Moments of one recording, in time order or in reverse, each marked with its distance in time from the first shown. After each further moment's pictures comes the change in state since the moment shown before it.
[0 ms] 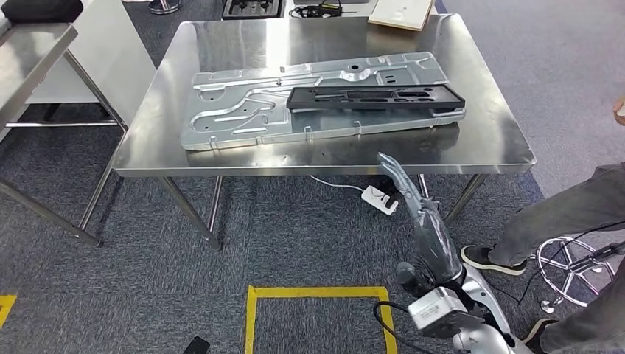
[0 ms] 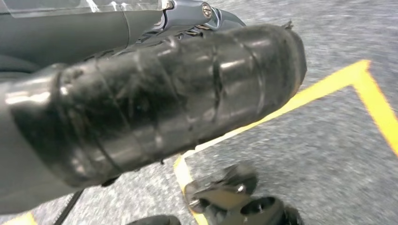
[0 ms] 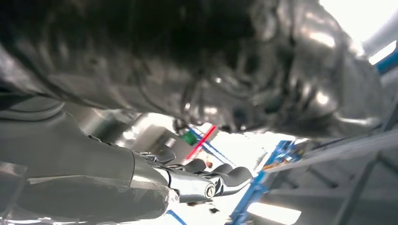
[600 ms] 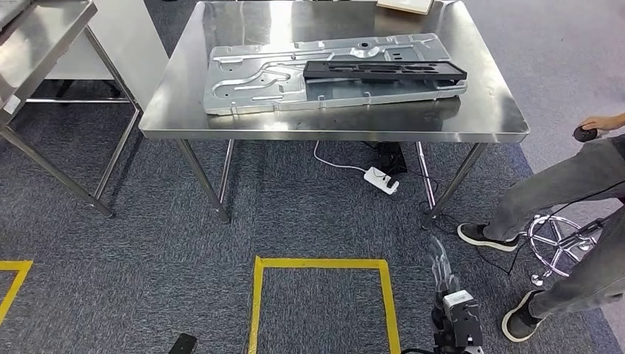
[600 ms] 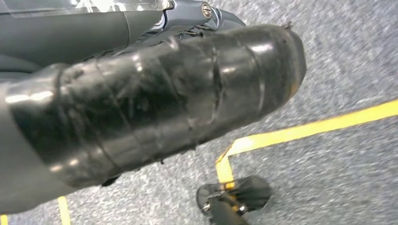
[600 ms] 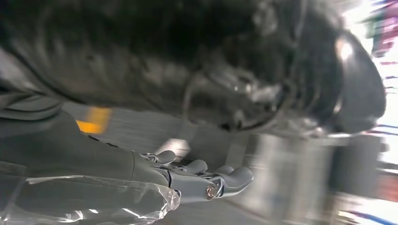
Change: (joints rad) left arm -0.004 -0.006 0.032 0.001 0.080 0.045 0.046; right arm 0.238 0.118 -0.162 0.694 -0.547 -0.080 -0.404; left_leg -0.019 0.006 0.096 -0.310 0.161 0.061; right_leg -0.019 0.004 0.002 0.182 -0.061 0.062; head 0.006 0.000
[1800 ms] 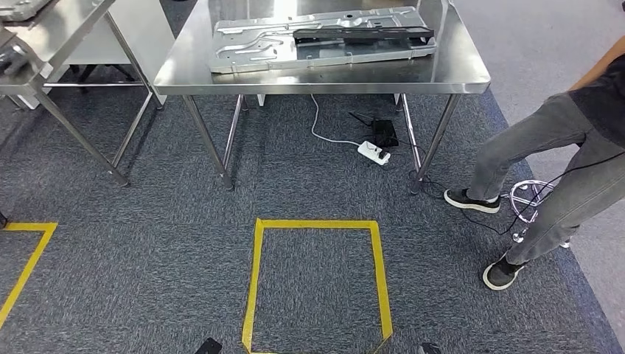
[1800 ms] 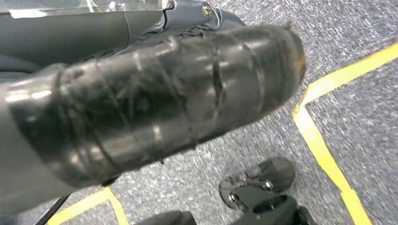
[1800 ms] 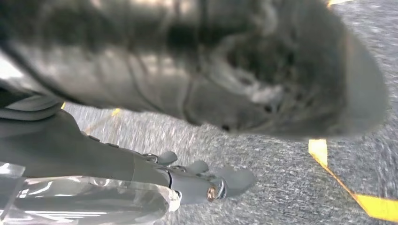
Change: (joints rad) left arm -0.010 -0.030 -0.093 0.000 -0.163 -0.026 0.101; right arm -0.166 0.201 -0.069 1.048 -0.157 0.366 0.541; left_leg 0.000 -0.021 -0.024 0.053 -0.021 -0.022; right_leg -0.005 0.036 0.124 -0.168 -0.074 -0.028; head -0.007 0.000
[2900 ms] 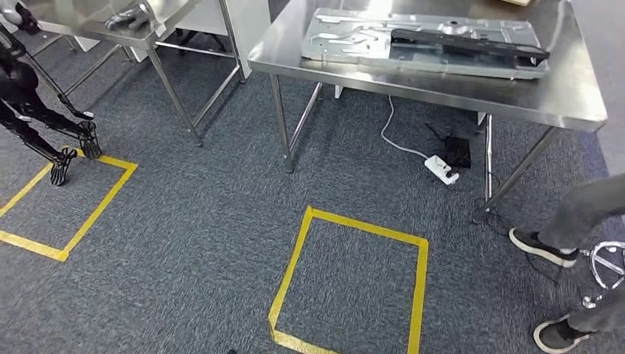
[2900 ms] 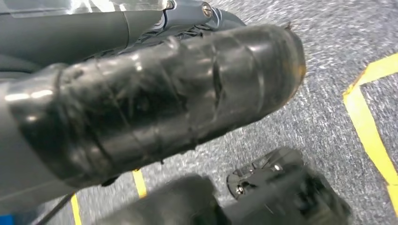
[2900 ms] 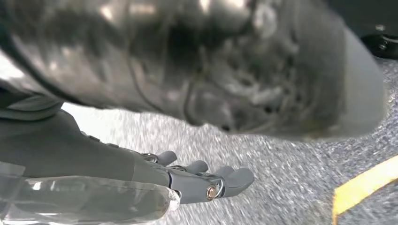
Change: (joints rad) left arm 0.005 -0.045 -0.106 0.000 -0.035 0.027 0.043; right arm -0.009 0.021 0.248 0.043 0.312 0.015 0.098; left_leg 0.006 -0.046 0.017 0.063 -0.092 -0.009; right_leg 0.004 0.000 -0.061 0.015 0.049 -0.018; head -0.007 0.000
